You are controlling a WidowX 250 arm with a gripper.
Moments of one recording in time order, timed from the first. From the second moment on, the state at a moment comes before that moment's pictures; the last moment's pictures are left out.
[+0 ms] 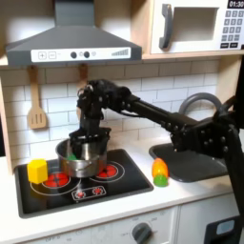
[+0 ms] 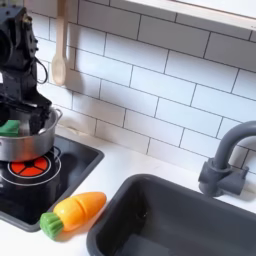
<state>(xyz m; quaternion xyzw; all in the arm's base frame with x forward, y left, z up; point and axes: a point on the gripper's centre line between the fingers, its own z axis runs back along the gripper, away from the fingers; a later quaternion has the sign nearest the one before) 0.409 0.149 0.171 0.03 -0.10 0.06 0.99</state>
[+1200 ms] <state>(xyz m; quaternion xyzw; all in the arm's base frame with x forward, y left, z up) 0.396 0.096 0.165 0.01 -0.08 0.00 1.00</state>
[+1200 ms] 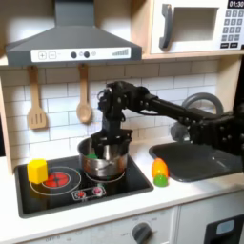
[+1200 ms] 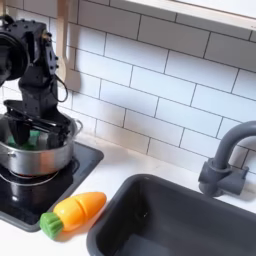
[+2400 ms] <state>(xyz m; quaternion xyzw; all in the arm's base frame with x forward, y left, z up) 0.380 0.052 0.169 0.00 -0.08 -0.04 1.00</state>
